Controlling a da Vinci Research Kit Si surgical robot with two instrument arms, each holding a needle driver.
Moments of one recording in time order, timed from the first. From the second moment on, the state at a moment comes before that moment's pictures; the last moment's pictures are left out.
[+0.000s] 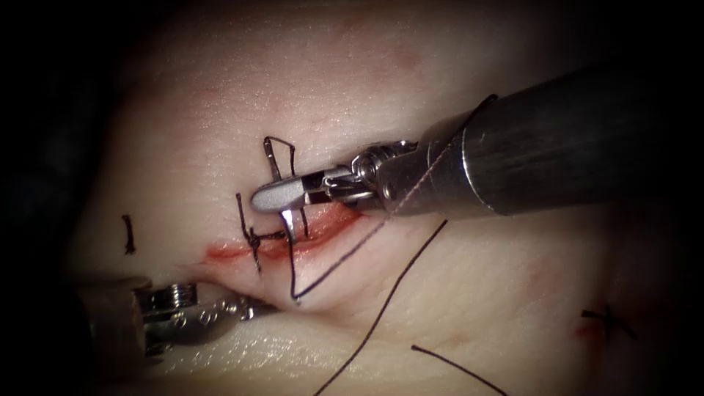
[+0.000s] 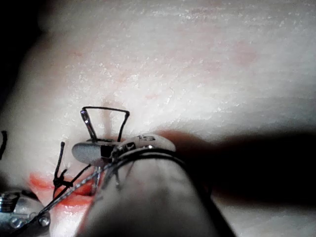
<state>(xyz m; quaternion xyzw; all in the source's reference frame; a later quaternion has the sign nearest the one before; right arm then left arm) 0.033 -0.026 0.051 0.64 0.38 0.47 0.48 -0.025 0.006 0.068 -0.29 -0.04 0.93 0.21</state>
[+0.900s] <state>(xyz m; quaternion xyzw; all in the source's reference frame) 0.032 -0.023 0.052 0.57 0.47 0.49 0.46 -0.025 0.004 0.065 -0.28 -0.04 0.93 0.21</state>
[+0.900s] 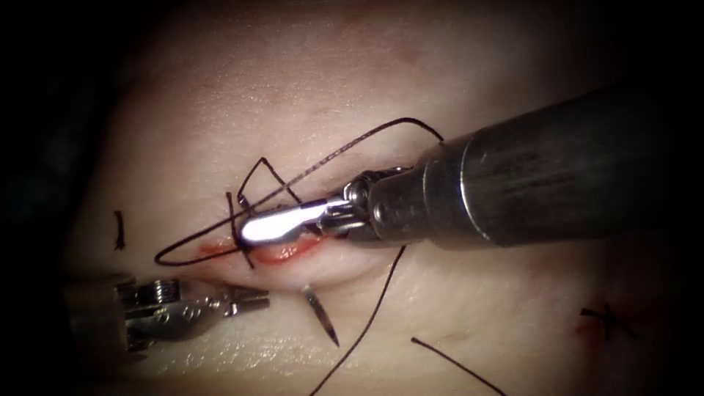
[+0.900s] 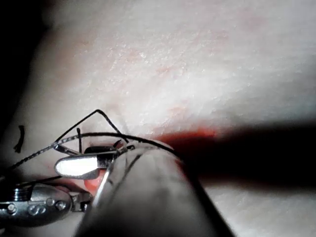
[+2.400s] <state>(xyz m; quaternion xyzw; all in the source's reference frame) 0.022 -0.019 0.052 0.46 0.55 0.48 0.50 -0.030 0.007 0.063 -0.46 0.14 0.87 0.11</state>
